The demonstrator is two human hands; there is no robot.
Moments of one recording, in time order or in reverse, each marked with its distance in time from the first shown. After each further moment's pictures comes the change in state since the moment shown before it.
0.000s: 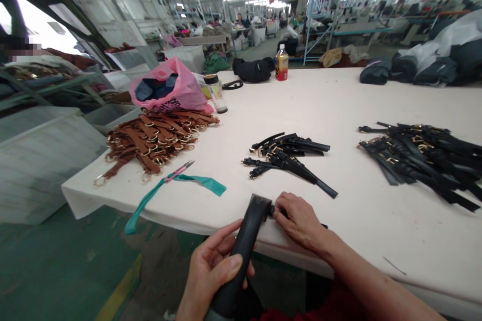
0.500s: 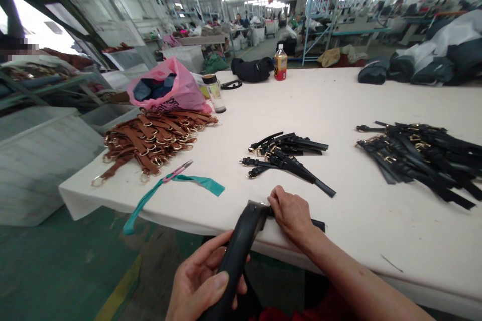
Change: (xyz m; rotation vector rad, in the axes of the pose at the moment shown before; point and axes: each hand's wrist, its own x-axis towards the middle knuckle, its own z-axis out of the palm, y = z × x) left_hand -0.017 0.002 -0.006 -0.012 0.020 -0.002; right_hand 0.013 -0.010 0.015 -0.229 0.074 0.235
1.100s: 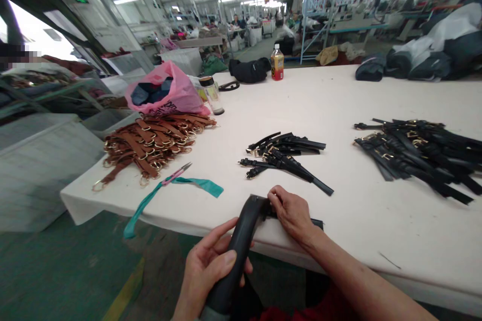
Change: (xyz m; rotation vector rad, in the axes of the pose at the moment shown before) left_hand 0.016 0.006 0.012 0.014 0.009 -0.019; right_hand -0.001 0.007 -0.001 0.284 0.034 0.008
